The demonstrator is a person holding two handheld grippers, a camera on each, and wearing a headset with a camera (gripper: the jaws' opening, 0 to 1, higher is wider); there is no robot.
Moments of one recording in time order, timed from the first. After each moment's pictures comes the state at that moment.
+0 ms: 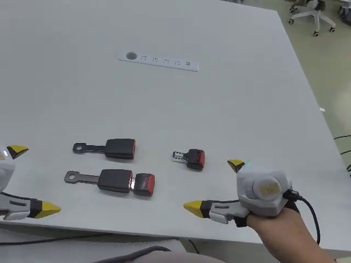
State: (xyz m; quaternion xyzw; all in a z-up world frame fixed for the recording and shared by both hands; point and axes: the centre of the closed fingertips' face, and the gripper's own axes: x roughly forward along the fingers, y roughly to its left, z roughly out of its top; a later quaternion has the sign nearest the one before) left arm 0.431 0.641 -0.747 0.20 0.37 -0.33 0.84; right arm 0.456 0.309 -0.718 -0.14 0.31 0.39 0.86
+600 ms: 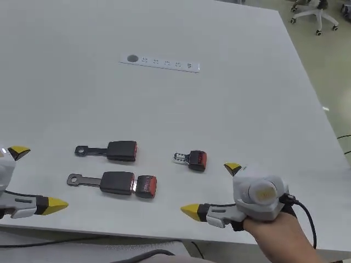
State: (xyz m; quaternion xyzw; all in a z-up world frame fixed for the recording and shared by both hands) left arm 0.439 0.636 -0.731 0.16 0.36 -0.31 0.87; right arm 0.458 0.316 -0.717 -0.13 0.30 0.39 0.86
